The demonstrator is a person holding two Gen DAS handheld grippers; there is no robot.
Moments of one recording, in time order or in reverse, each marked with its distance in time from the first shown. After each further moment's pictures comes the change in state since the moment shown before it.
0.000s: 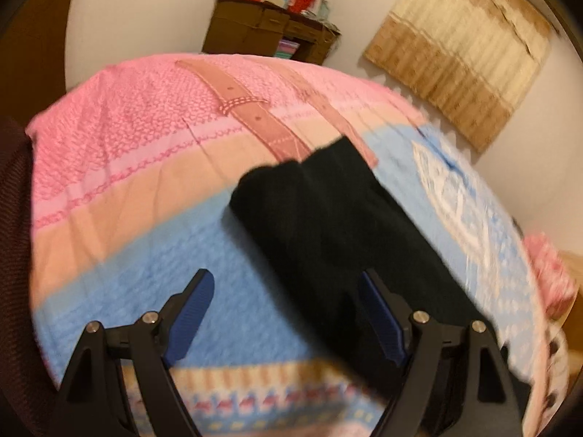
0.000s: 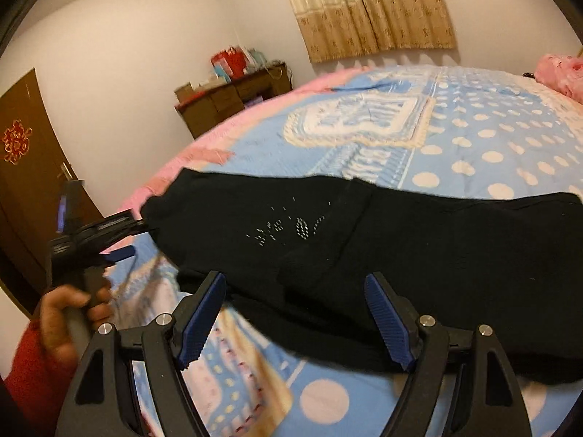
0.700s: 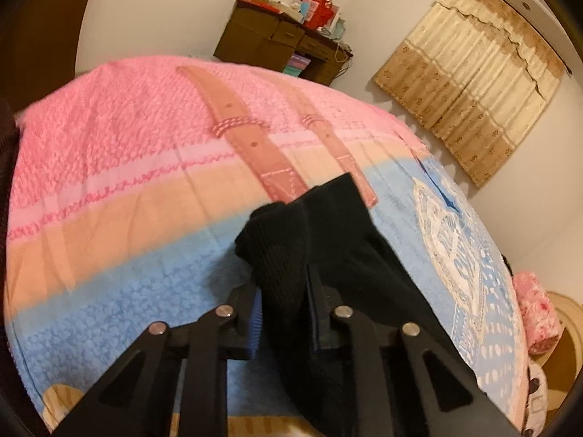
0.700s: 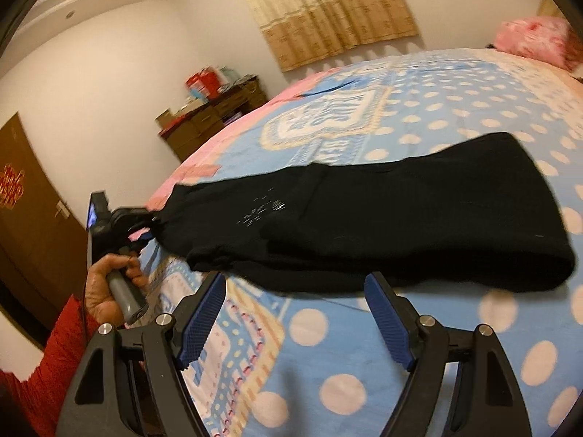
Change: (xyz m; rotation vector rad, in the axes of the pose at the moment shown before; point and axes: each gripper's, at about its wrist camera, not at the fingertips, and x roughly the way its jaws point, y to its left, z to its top) left arm 0.008 -0.013 0.018 -0.058 -0.072 -0.021; right arm -0.058 -0.027 -0.030 0.183 -0.035 -0.049
